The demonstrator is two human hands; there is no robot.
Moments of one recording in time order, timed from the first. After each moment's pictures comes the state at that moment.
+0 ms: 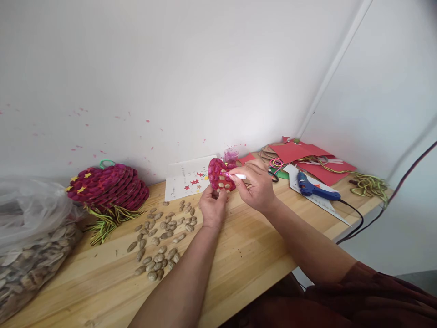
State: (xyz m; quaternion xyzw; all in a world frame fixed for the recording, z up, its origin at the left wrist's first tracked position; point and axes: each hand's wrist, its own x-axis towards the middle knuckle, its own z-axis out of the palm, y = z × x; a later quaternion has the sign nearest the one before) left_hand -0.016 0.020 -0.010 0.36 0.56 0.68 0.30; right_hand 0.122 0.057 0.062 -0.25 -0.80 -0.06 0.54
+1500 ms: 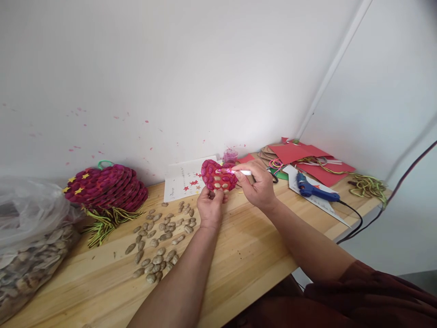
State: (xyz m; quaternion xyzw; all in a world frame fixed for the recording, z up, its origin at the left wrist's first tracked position) left_hand -0.017 0.020 -0.004 0.29 0.51 0.71 0.38; right_hand 0.123 0.062 0.062 -0.25 -0.78 0.01 0.58
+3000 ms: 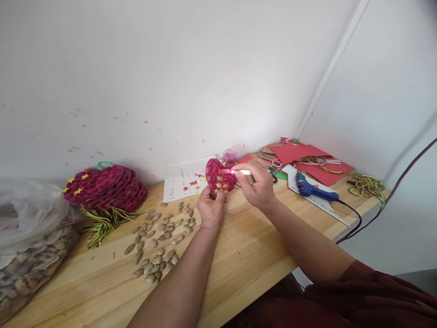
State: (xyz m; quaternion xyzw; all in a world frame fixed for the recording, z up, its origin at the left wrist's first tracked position) left_hand -0.016 0.020 -0.007 0.34 0.54 0.69 0.33; right_hand 0.124 0.060 0.065 -0.25 -0.77 -0.01 0.59
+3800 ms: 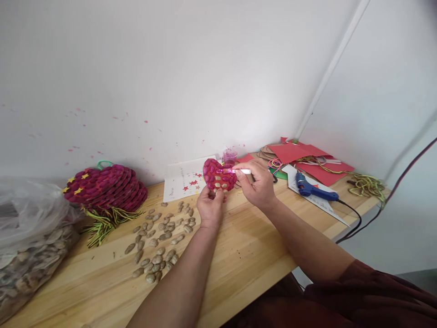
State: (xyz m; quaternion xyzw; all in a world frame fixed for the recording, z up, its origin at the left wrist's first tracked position) left_hand -0.016 0.019 -0.005 0.31 0.53 0.71 0.34; right_hand 0.123 0.060 0.063 -0.27 -0.77 -0.02 0.58
